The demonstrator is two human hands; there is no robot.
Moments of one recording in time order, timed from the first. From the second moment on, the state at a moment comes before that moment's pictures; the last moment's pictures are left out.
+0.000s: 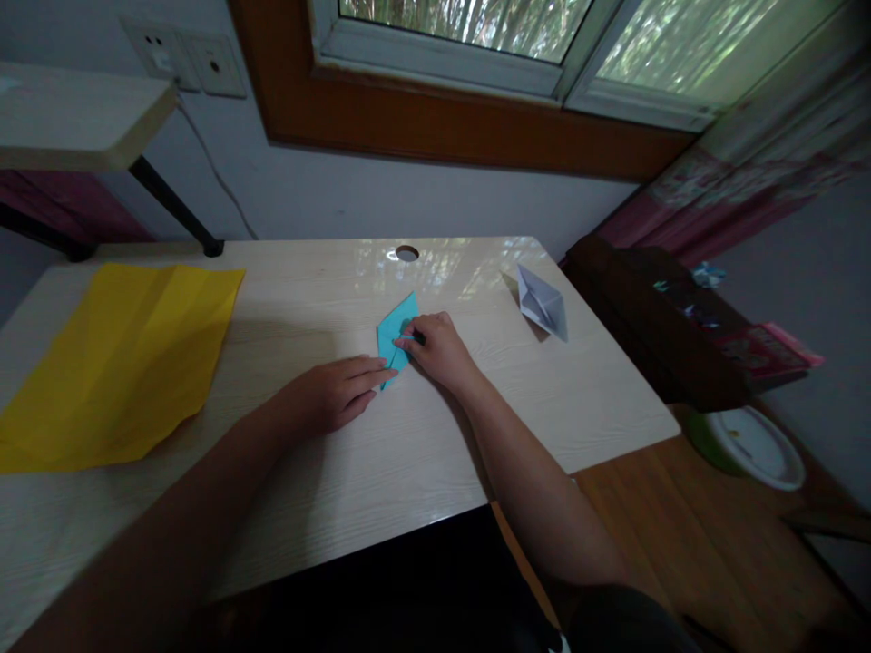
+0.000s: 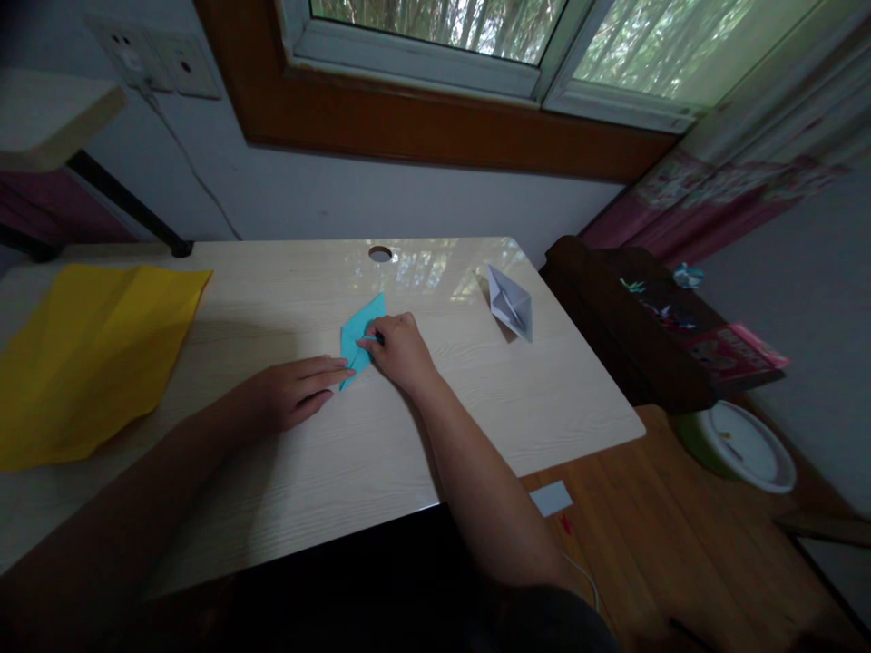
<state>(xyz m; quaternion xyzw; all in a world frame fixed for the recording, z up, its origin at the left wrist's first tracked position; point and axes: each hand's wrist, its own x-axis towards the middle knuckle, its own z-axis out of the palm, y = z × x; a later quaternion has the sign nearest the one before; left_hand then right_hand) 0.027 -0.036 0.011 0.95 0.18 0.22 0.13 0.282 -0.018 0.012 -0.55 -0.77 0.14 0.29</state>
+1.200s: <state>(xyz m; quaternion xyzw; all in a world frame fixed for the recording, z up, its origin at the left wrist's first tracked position) 0.029 -0.033 0.008 0.95 0.15 0.24 0.13 0.276 -0.016 0.010 -0.59 -0.76 0.13 0.23</state>
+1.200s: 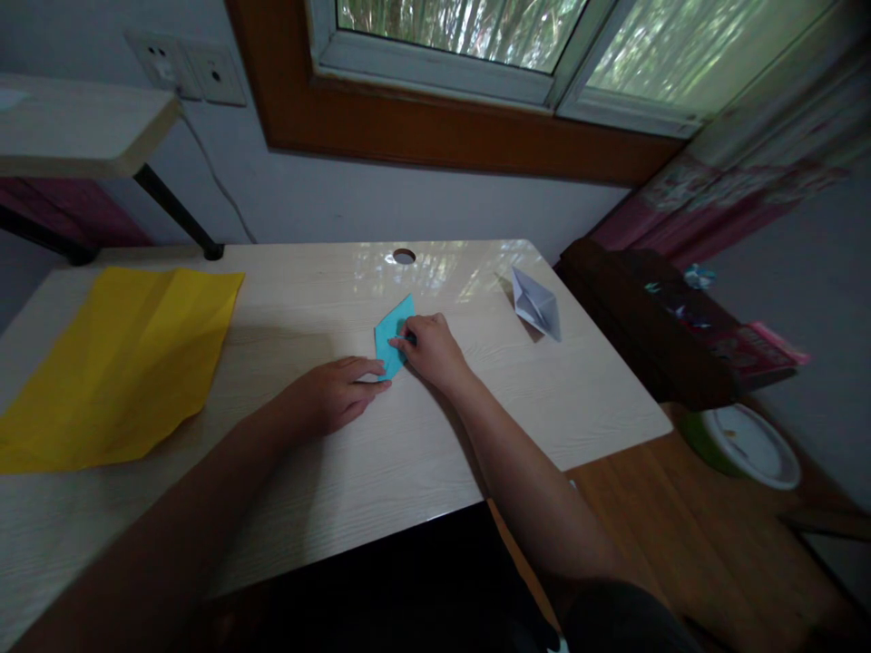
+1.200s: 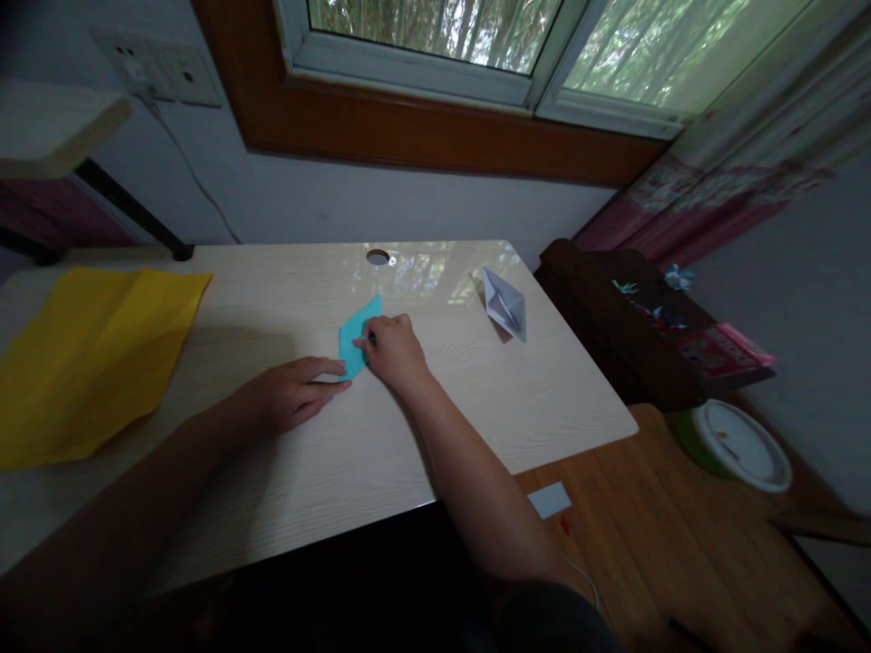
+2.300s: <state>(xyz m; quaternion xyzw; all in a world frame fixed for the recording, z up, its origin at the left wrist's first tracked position) 0.030 -0.034 0.007 0.94 0.15 0.25 0.15 0.277 -0.015 0.011 -0.52 -0.82 0.09 0.22</state>
